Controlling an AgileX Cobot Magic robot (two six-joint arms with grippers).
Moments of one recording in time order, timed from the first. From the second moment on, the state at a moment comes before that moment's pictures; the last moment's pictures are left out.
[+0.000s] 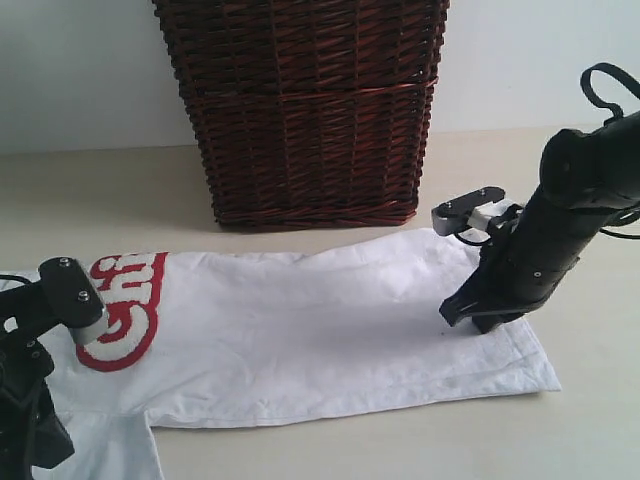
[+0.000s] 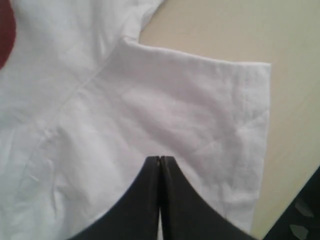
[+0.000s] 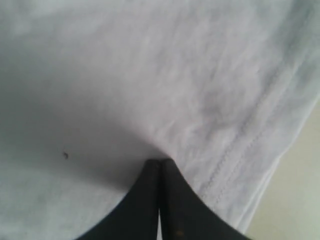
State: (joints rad) left arm -0.40 1.39 -0.63 -0.25 0.81 0.71; right arm 0.24 1.96 -1.02 0.16 0.59 -0.37
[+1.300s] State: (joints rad) left arm -0.72 1.60 -0.52 -0.21 0.68 0.66; right arm 0.24 1.31 -0.98 0.31 0.69 -0.40
